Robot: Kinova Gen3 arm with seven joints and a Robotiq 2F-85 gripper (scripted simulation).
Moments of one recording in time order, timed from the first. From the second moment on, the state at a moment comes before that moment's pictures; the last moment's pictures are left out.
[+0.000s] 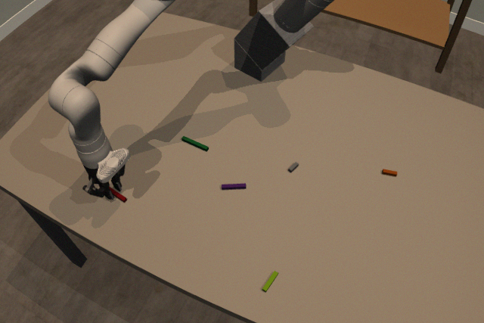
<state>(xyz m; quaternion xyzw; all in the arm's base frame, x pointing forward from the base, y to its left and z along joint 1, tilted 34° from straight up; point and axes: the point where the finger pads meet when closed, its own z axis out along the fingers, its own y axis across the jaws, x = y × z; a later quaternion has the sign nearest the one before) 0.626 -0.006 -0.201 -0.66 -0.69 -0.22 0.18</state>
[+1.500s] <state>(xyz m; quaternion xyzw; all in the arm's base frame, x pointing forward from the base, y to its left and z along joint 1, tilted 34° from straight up) 0.625 -0.001 -0.207 -0.66 -0.69 -0.22 0.18</state>
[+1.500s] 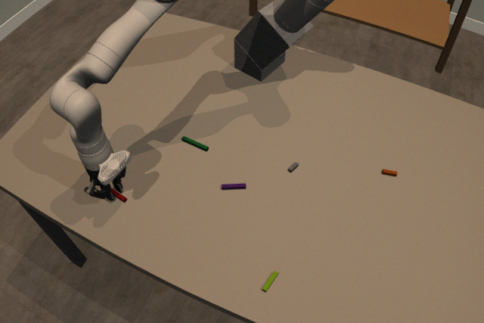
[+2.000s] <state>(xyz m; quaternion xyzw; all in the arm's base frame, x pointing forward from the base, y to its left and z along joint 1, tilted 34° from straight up) 0.626 -0.002 -0.206 -0.66 -0.69 -0.22 0.18</state>
